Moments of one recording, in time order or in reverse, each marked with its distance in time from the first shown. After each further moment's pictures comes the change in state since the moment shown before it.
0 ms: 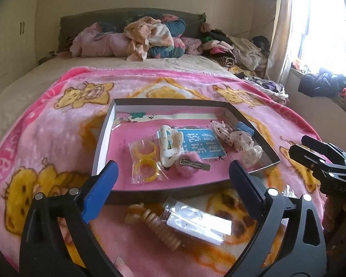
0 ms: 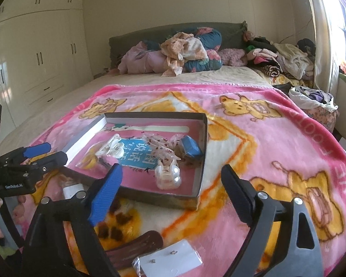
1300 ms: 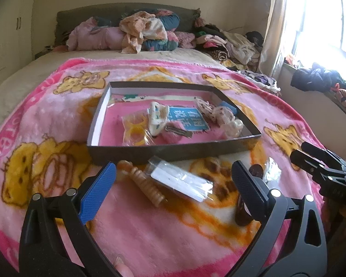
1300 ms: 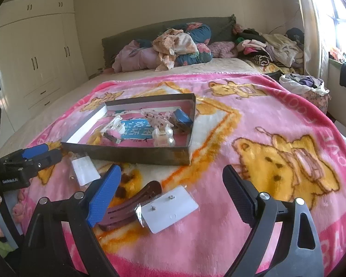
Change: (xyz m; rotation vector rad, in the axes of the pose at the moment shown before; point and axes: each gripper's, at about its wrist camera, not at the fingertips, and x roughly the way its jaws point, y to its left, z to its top) left arm -0.031 -0.013 -0.035 0.004 0.041 -0.045; right arm -0.049 -0.004 -0.050 0.072 0.024 -0.023
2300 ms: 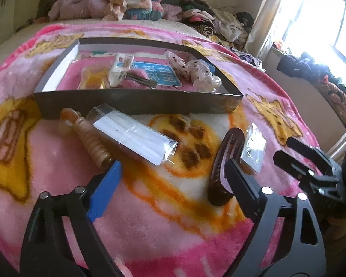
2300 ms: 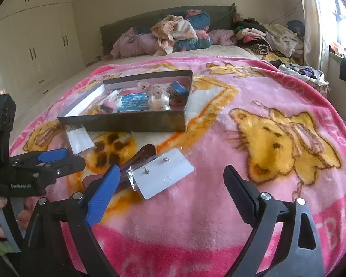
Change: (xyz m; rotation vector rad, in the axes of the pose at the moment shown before) left arm 0.043 -0.024 -0.033 -0.060 0.170 -0.139; right arm 0.006 -0.002 -0.035 -0.013 0.086 -0.011
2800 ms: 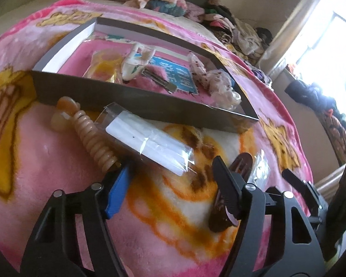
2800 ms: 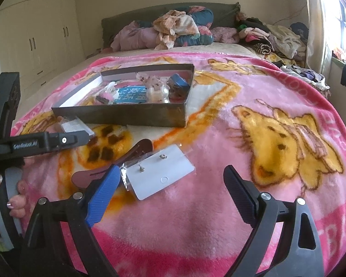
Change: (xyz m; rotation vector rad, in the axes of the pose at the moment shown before) left arm 0.017 0.020 0.014 -0.209 0.013 -0.021; right arm 0.018 0.000 -0.002 -0.041 0.031 -0.016
